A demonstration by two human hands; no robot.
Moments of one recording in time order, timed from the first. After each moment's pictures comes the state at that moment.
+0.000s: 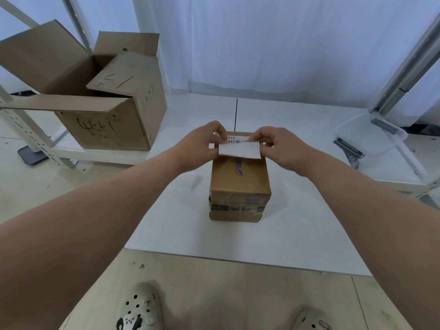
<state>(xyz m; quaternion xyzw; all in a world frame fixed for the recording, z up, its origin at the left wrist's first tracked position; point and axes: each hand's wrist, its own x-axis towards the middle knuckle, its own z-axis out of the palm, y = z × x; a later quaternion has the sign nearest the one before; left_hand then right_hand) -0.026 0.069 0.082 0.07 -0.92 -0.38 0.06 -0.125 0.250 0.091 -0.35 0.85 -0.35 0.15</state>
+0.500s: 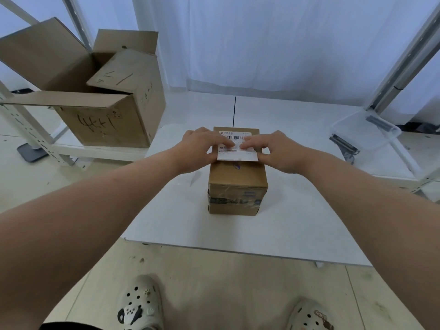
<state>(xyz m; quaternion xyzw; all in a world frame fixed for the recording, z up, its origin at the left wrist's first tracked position) -0.010 0.076 0.083 0.01 -0.98 -0.19 0.03 -0.120 0.260 0.084 -0.43 0.87 -0.18 0.15</state>
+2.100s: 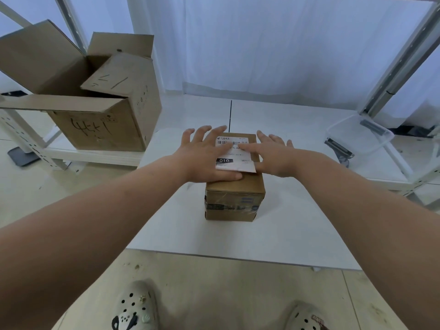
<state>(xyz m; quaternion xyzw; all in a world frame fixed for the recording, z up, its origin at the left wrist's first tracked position) -0.020 0.084 0.078 0.02 -1.00 0.02 -0.05 -0.113 0.251 0.094 -0.36 0.92 0.01 0.16</state>
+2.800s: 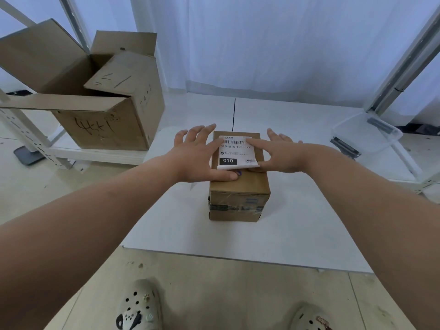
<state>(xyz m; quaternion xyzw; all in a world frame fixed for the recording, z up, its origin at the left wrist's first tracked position) -0.012 0.071 0.076 0.06 -1.00 -0.03 -0.06 -0.127 0.255 0.095 -0.35 0.92 0.02 0.19</state>
